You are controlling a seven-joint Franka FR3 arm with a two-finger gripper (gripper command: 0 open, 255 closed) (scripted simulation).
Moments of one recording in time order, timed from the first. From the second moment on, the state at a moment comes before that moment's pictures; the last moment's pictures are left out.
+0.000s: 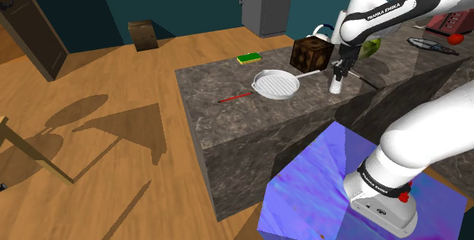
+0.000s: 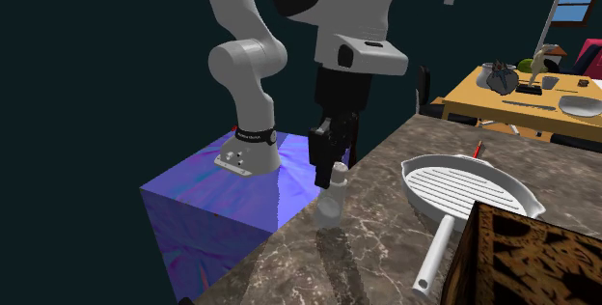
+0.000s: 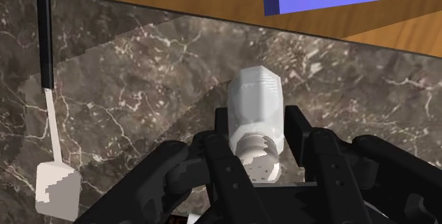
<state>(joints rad) -0.18 -0.34 -0.49 -2.55 -0.37 2.23 -0.31</state>
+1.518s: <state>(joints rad) -0.18 -0.47 -0.42 -2.33 -0.34 1.89 -0.34</state>
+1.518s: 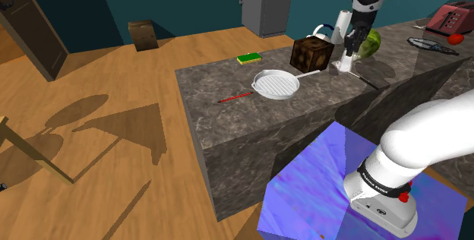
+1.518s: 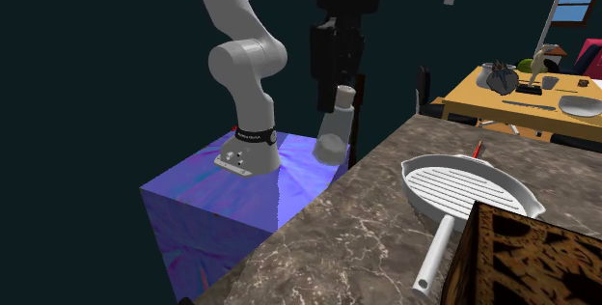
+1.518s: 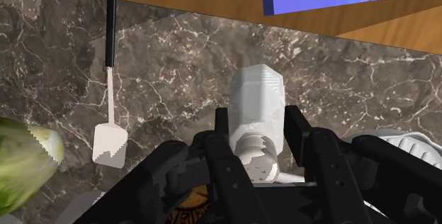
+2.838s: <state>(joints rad) -0.14 -0.34 -0.42 -2.00 -0.27 1.68 -0.41</state>
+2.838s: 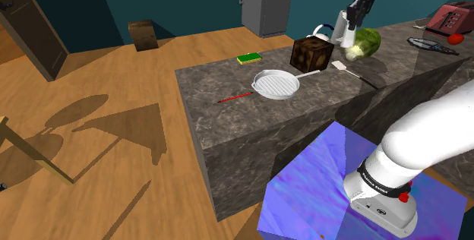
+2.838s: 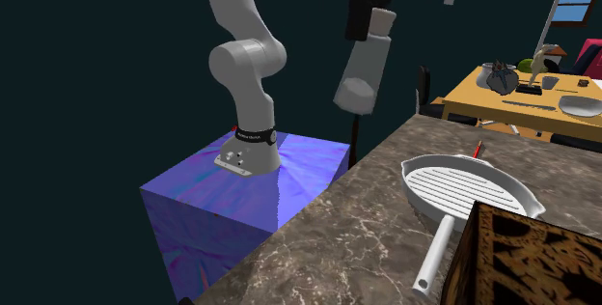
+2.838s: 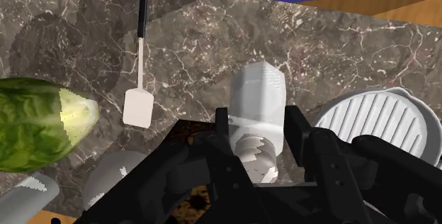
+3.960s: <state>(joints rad) -0.33 0.55 -0.49 -0.86 0.12 1.39 -0.63</state>
